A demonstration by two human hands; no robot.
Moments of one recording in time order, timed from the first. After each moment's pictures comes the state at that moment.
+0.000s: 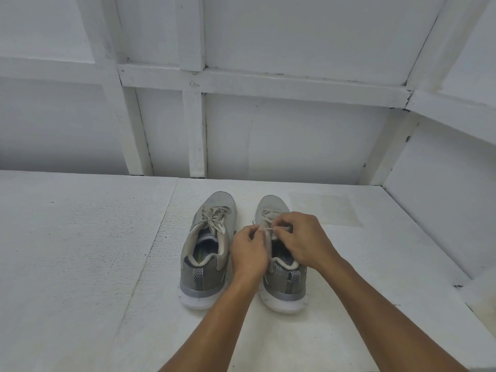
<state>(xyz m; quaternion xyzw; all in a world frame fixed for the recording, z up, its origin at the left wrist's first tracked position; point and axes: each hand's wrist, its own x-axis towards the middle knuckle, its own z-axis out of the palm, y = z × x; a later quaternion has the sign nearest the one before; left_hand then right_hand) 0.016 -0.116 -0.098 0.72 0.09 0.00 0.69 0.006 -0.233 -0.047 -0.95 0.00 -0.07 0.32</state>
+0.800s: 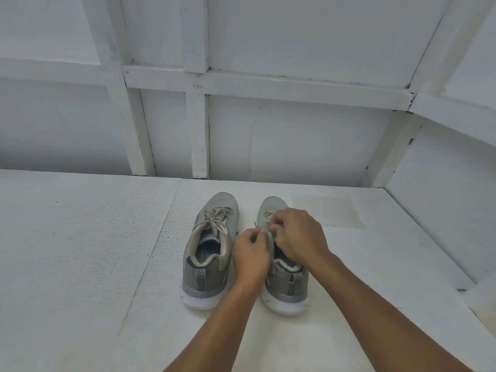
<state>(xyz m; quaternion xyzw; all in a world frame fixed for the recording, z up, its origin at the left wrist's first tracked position) 0.010 -0.116 -0.095 0.69 0.10 0.01 0.71 0.007 -0.212 -0.034 -0.98 0.00 -0.12 0.15</state>
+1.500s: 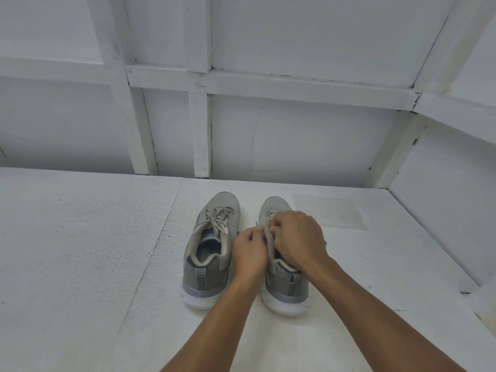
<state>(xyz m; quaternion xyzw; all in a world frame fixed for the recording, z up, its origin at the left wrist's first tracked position) 0.014 -0.116 -0.094 0.68 0.11 -0.01 0.73 0.006 -0.206 -0.036 -0.99 -0.01 -0.14 0.10</state>
